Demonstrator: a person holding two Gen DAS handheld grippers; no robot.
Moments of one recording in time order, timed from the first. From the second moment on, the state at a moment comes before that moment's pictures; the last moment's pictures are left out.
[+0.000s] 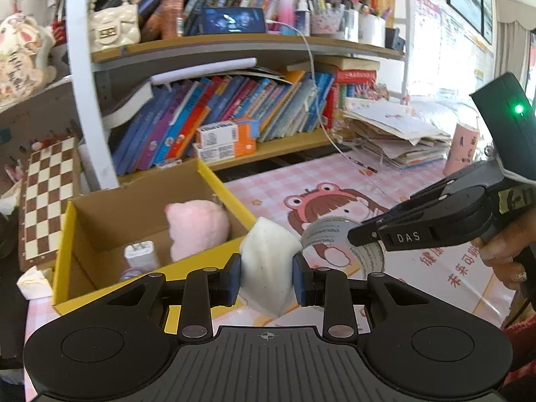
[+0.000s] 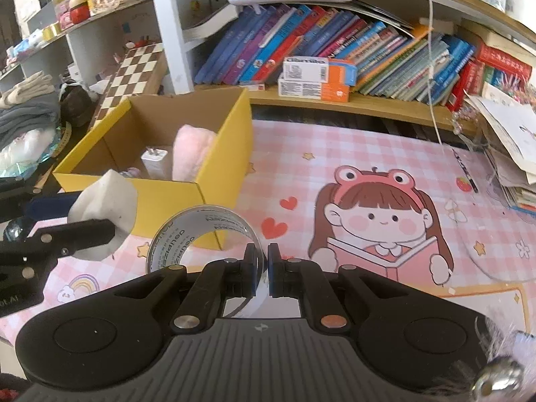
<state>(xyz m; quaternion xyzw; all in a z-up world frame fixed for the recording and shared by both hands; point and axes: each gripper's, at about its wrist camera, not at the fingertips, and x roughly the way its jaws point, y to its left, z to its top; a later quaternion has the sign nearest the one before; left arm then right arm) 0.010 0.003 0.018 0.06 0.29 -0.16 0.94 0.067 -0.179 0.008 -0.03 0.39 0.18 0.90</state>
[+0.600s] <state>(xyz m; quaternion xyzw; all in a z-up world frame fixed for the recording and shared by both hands) 0.027 0.064 0.034 0.03 0.26 -0.10 0.96 0.085 -0.134 0.037 -0.07 0.36 0.21 0.91</state>
